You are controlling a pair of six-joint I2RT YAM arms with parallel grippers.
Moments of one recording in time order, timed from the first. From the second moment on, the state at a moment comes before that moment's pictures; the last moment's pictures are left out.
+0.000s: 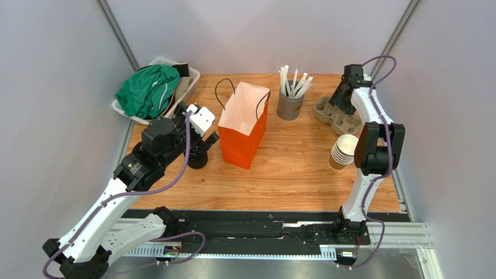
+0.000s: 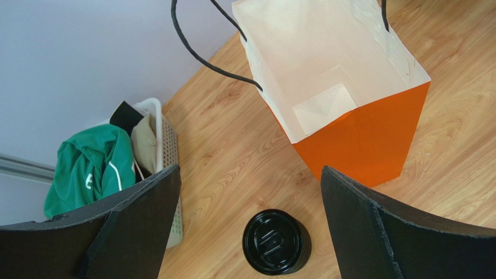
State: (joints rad) left arm -0.65 0.83 1.08 -0.49 -0.10 0.42; right arm -0.07 1.98 1.71 -0.70 0.22 0.50
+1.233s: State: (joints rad) left arm -0.65 0.85 1.06 -0.48 -0.06 0.40; right arm -0.04 2.10 1.88 -0.74 0.25 0.34
